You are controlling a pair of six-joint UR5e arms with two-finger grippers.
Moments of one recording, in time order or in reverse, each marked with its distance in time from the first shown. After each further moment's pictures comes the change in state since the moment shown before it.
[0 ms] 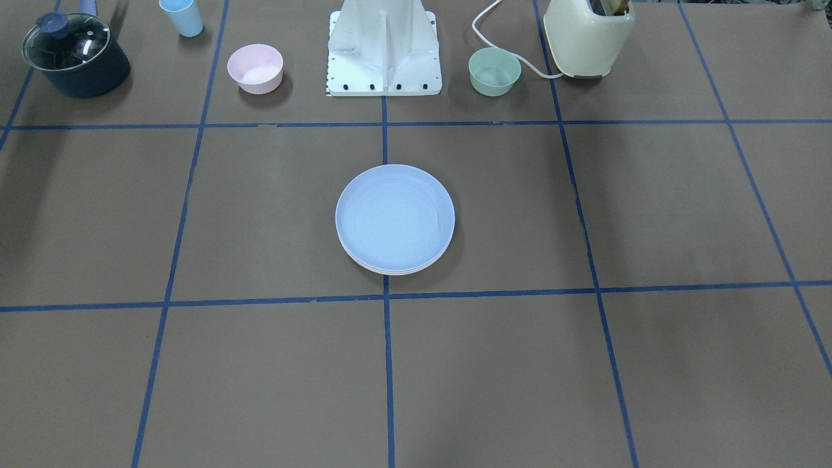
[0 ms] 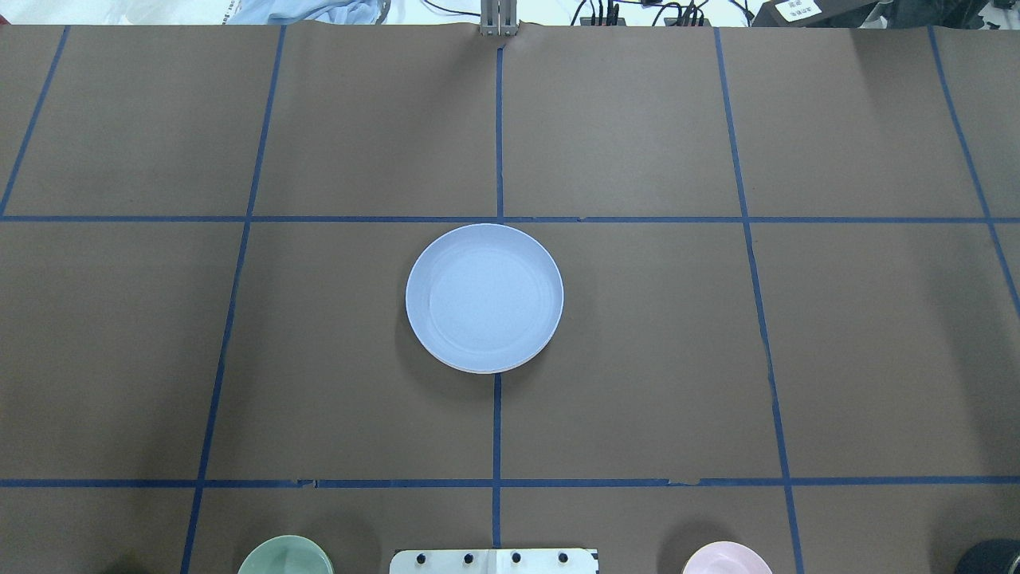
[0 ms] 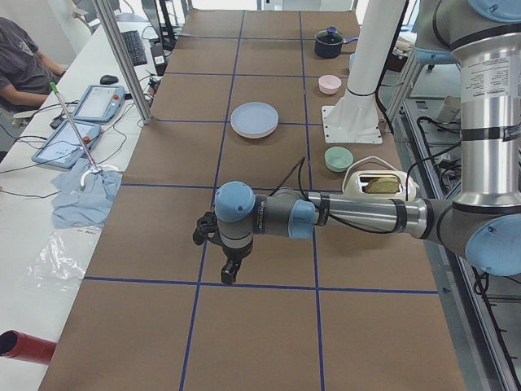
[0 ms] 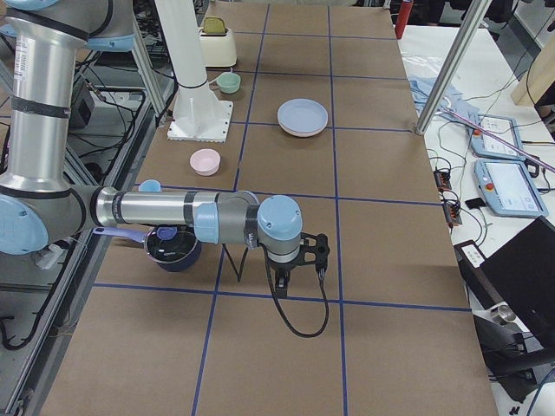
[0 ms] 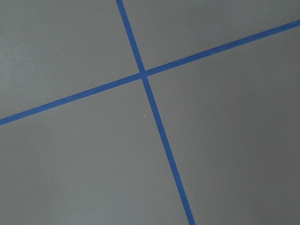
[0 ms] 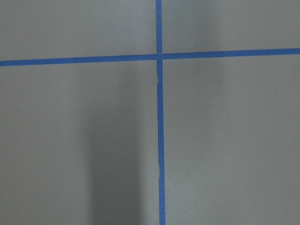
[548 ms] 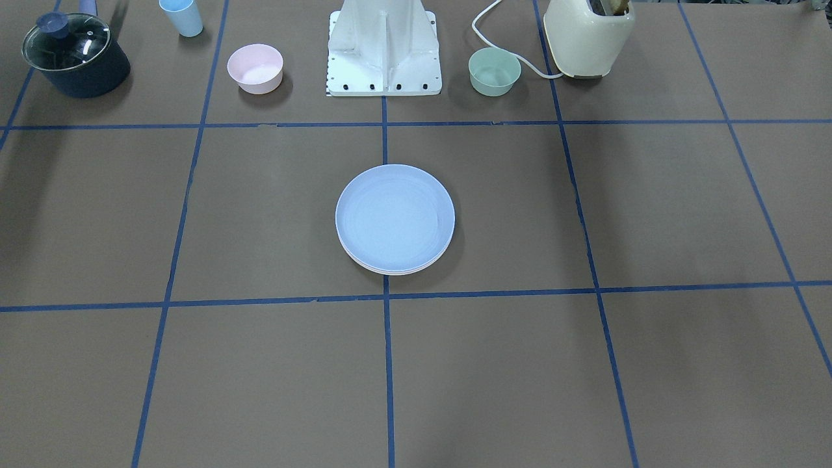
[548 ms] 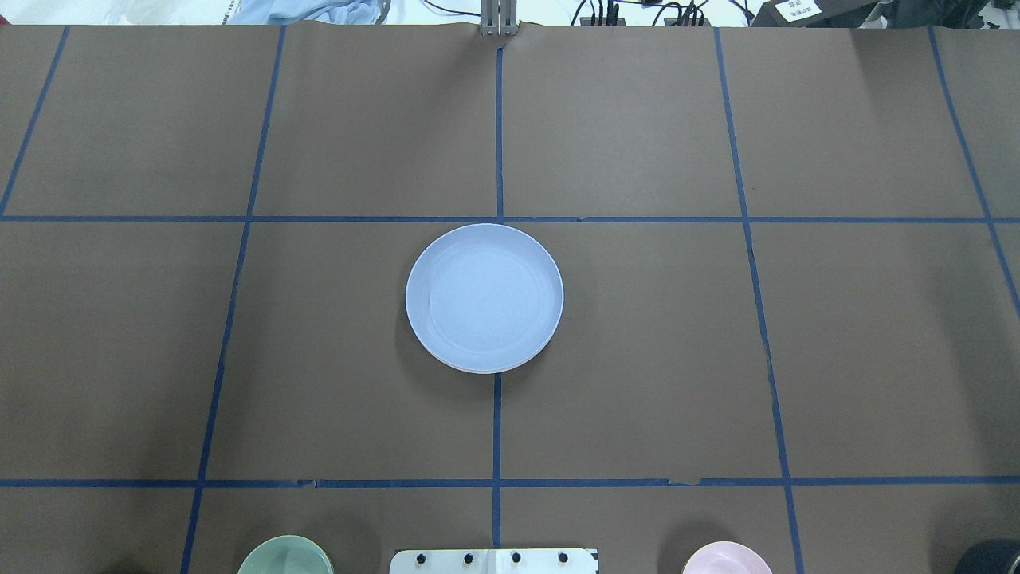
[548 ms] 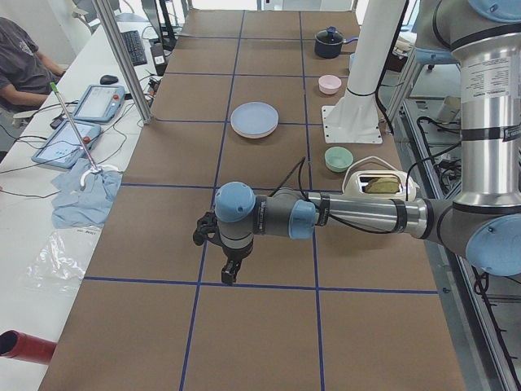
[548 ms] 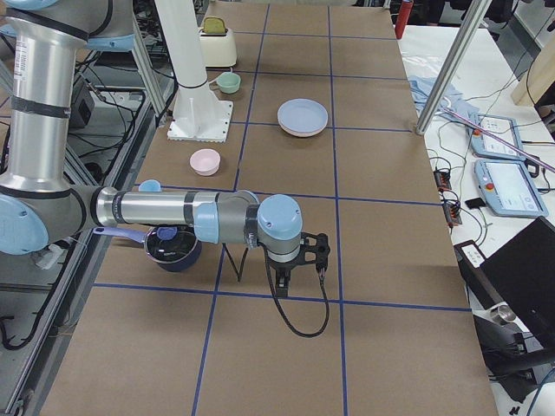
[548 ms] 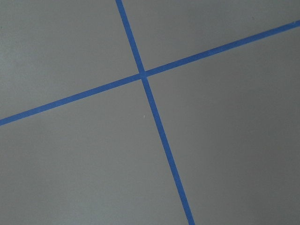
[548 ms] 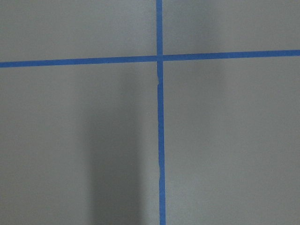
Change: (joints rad) left arm -0.001 0.001 0.001 0.000 -0.002 0.000; right arm 0.003 0.001 0.002 0.001 0.001 0.000
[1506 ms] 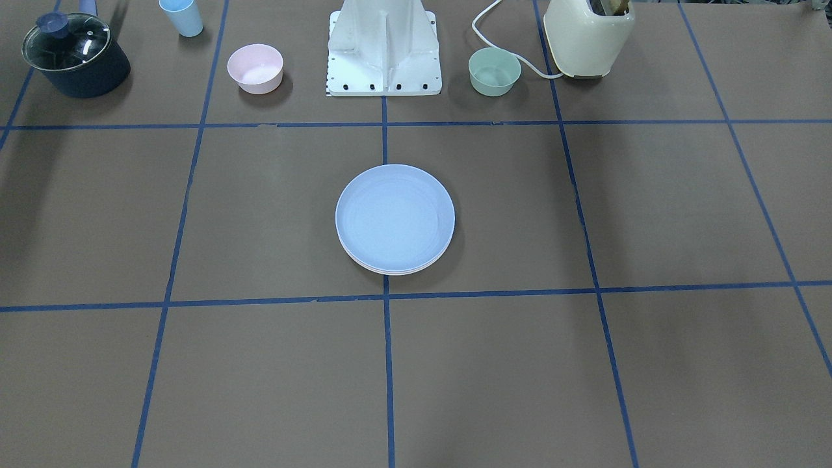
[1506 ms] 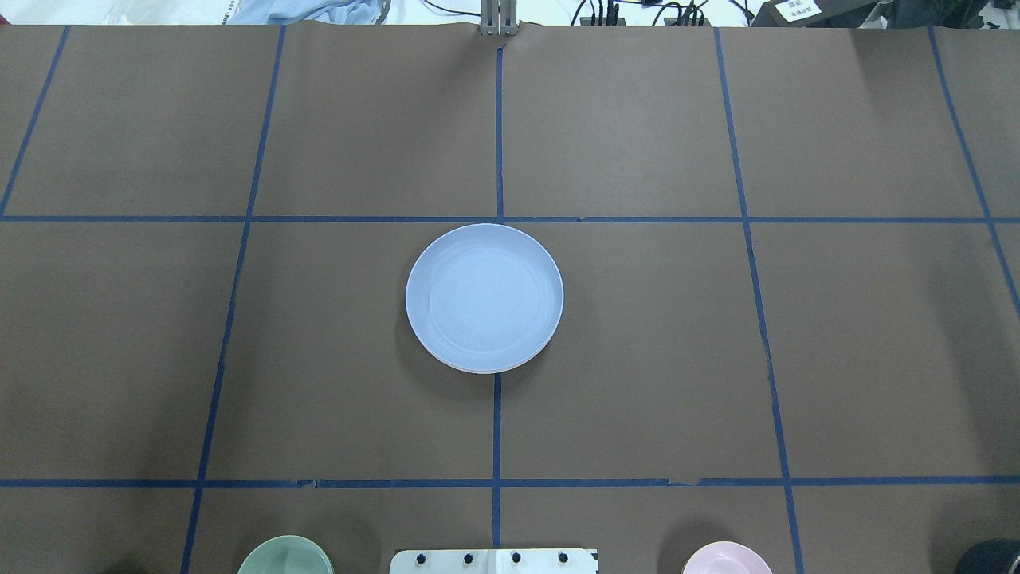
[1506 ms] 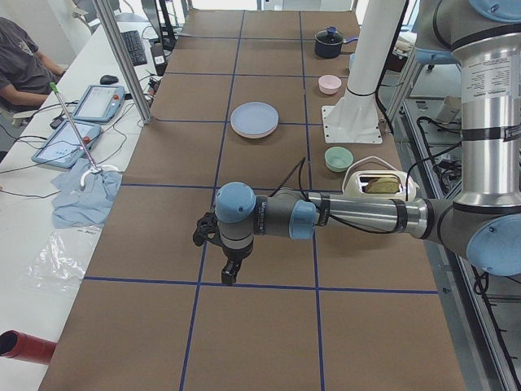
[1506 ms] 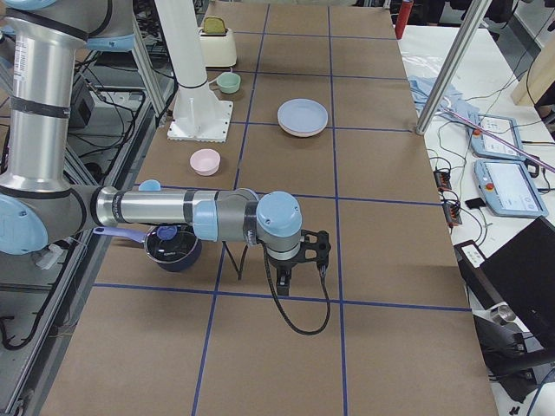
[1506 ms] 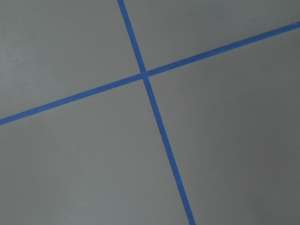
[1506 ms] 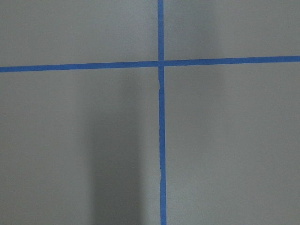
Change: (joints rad) left arm -0.005 0.000 -0.002 -0.003 -0.002 -0.075; right arm 0.008 0.001 0.011 0.000 0.000 0.000
